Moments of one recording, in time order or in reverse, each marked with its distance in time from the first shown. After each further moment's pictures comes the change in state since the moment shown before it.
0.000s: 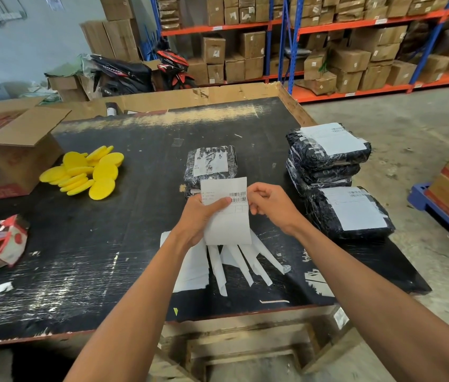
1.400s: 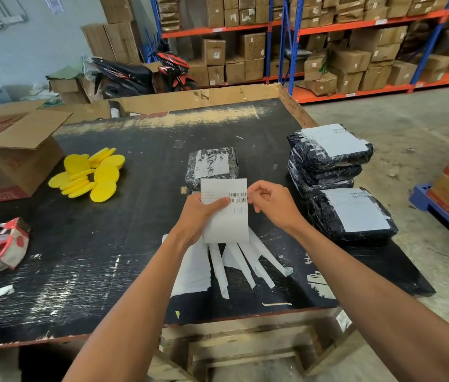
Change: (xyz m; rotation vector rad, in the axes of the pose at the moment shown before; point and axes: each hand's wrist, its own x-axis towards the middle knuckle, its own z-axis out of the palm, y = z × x) left_hand 0.003 0.008 -0.002 0.111 0.042 0.038; right_hand 0.005 0.000 0.000 -0.200 0.126 -0.099
